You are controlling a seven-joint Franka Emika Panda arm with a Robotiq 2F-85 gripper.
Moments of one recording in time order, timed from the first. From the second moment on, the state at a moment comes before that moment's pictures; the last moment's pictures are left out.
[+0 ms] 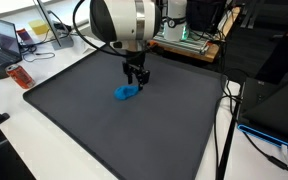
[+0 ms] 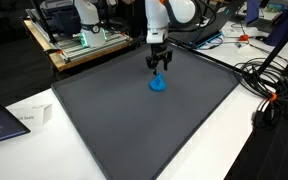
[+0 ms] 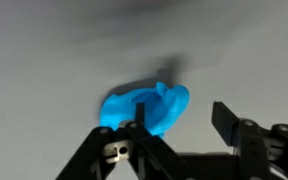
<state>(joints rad) -0.29 0.81 0.67 -1.70 2.31 3.84 -2.16</state>
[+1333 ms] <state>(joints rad) -0.26 0.81 0.65 -1.69 2.31 3.86 -2.16</state>
